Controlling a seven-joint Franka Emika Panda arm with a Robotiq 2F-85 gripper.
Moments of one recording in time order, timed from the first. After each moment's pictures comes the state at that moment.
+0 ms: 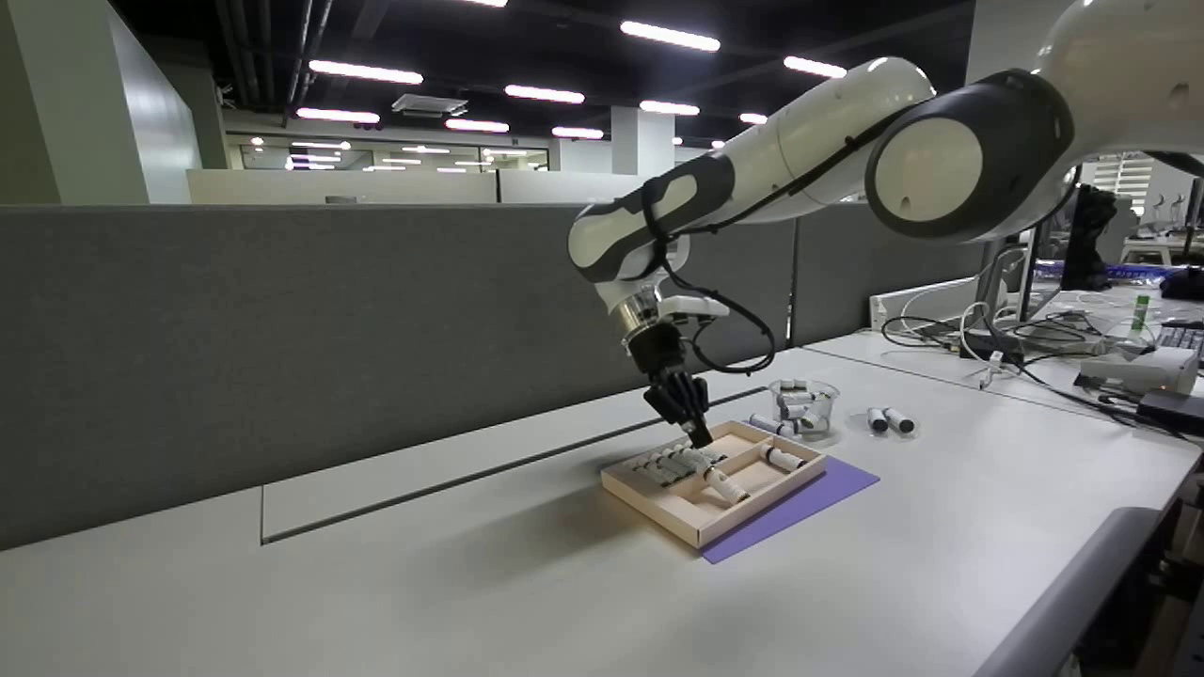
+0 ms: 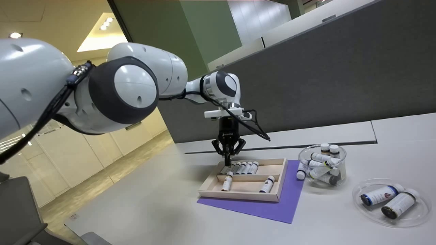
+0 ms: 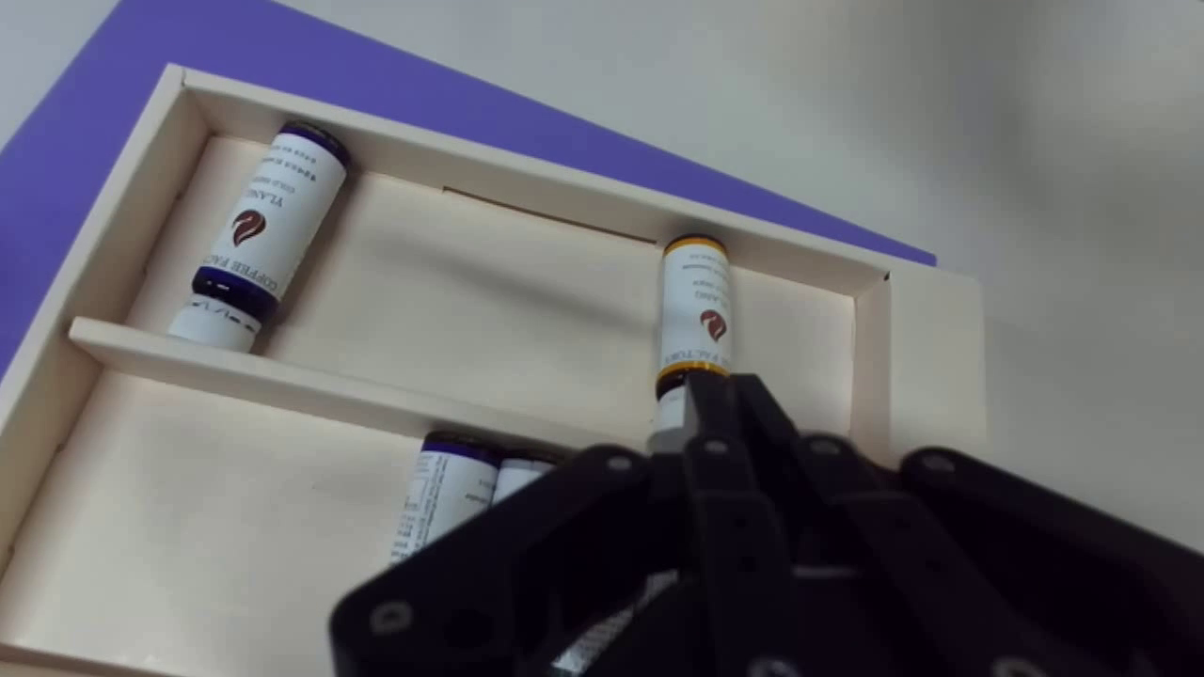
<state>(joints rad) 0.06 1.36 0.00 -0.58 0.04 1.26 -0.25</state>
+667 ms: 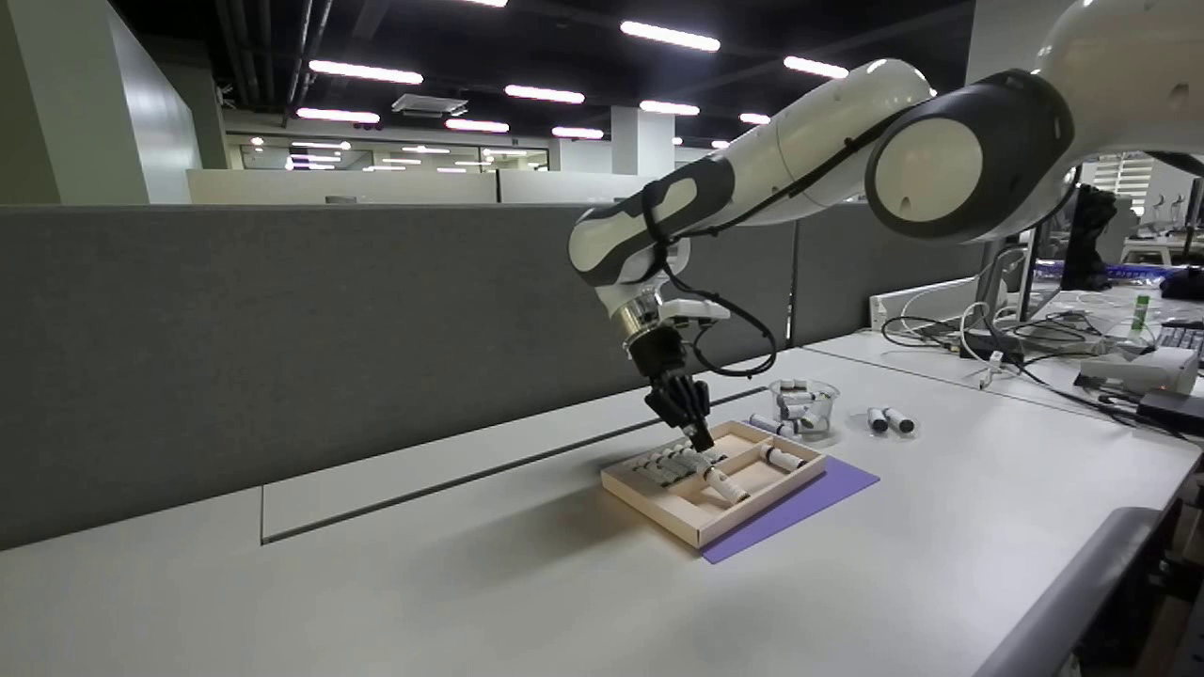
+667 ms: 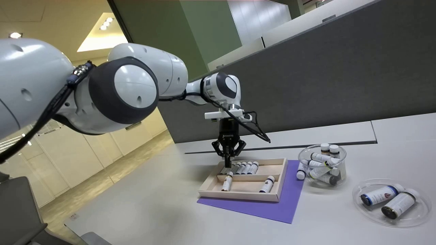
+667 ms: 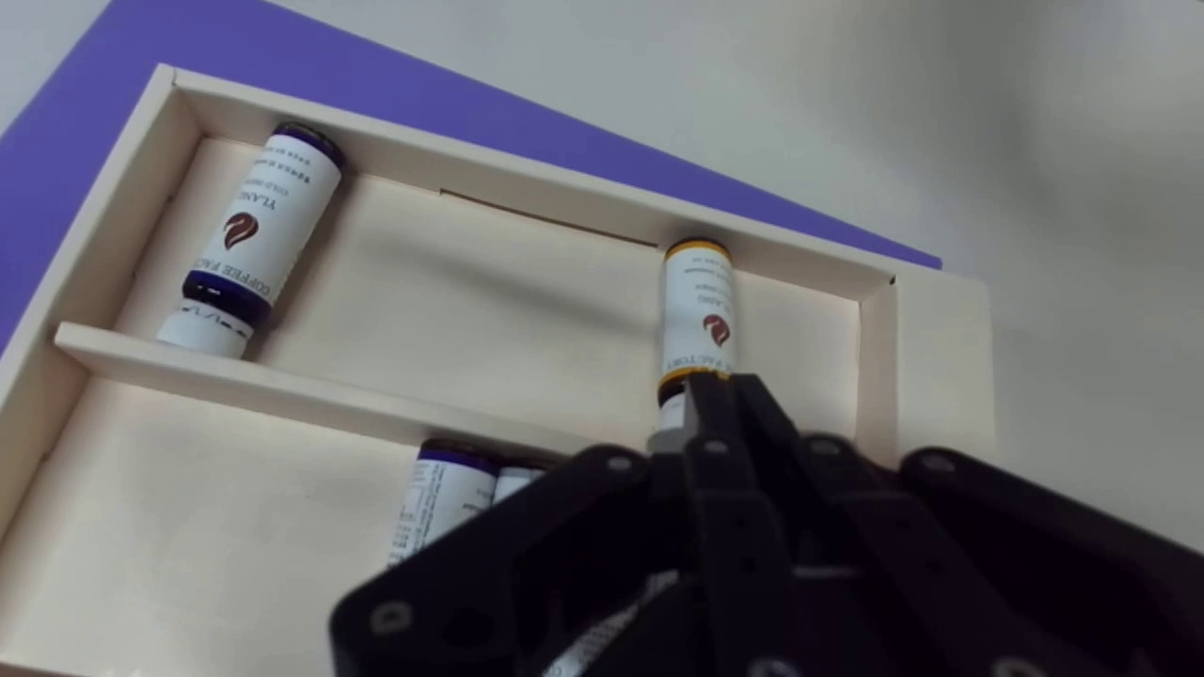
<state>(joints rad) 0.06 1.36 0.00 -0.59 0.04 1.27 -0.25</state>
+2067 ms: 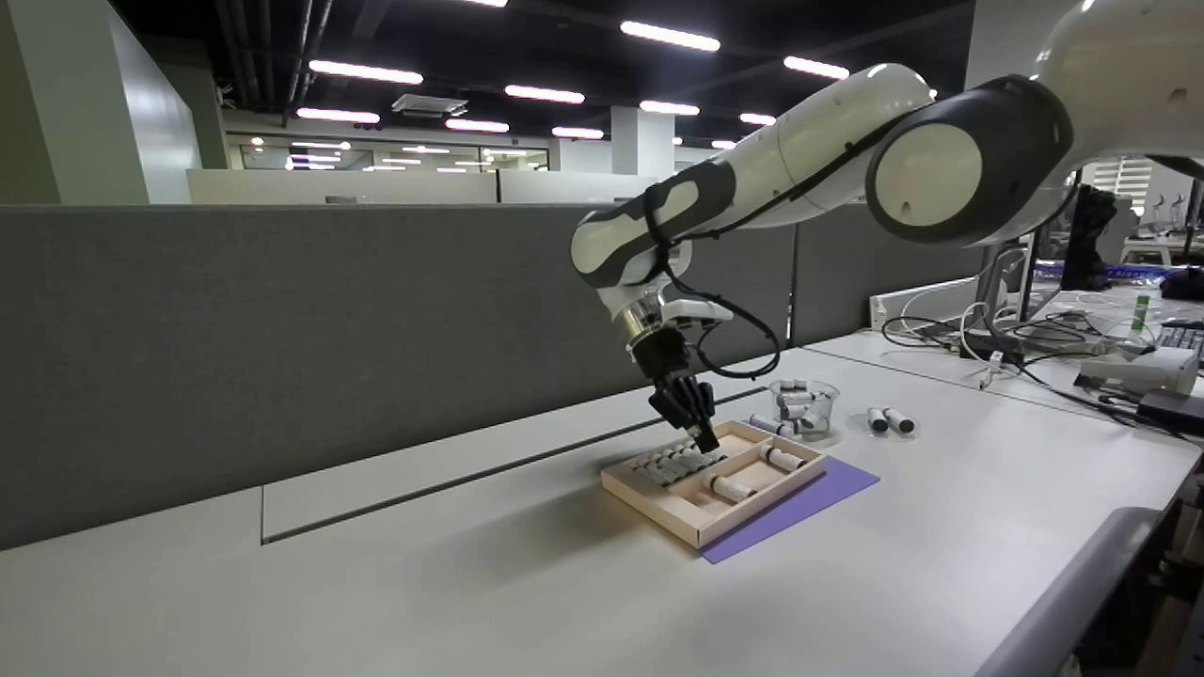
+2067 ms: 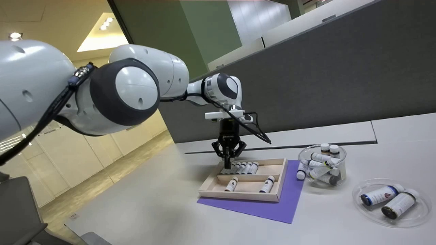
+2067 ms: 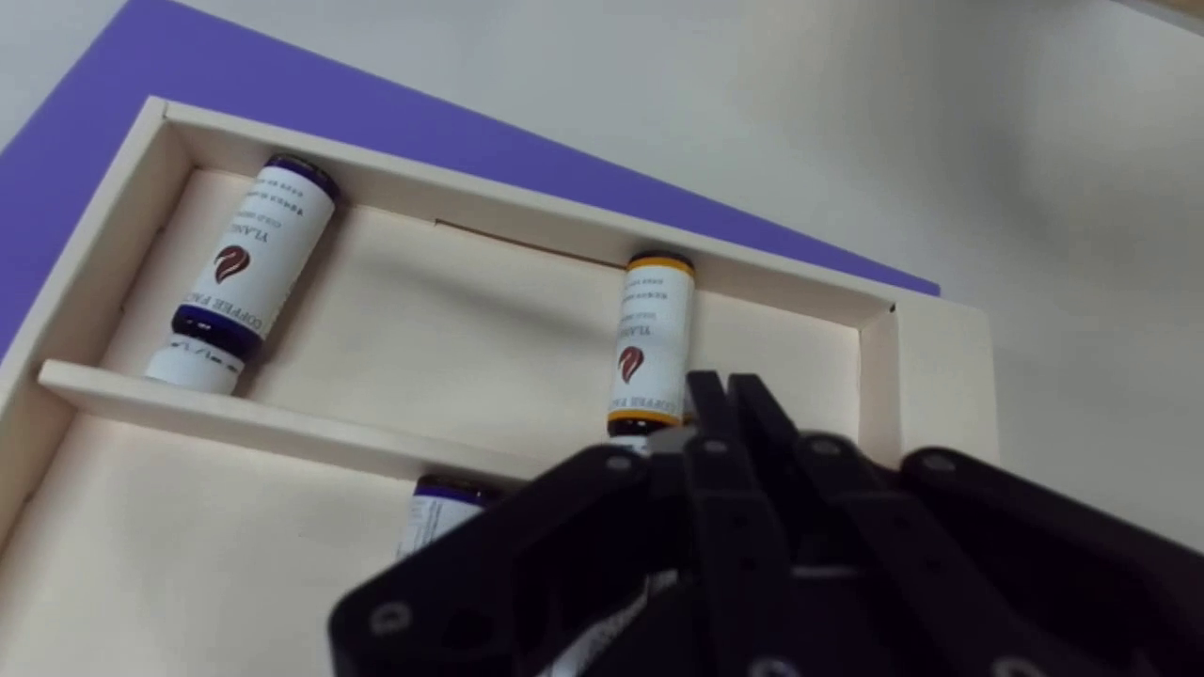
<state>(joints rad) 0.05 1.37 0.00 -0.58 0.04 1.24 -0.25</state>
